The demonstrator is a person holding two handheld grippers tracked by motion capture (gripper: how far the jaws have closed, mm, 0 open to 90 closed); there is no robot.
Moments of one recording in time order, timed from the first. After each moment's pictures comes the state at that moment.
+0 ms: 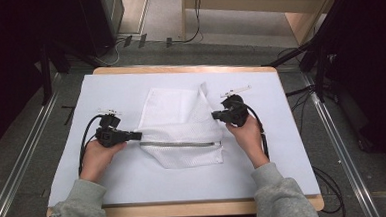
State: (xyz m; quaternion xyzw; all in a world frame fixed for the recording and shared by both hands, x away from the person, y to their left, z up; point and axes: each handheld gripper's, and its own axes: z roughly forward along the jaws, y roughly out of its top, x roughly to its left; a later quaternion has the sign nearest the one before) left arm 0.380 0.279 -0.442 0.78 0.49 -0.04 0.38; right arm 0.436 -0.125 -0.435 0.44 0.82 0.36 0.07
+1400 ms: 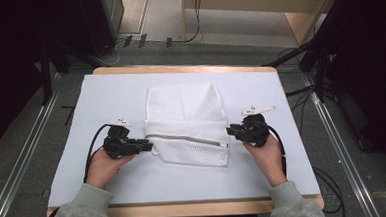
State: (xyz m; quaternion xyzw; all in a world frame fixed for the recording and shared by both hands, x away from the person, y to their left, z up) left arm 0.339 0.247 -0.440 0.81 0.43 -0.02 0.39; right arm 0.370 -0.172 -0.438 0.44 0.80 0.40 0.09
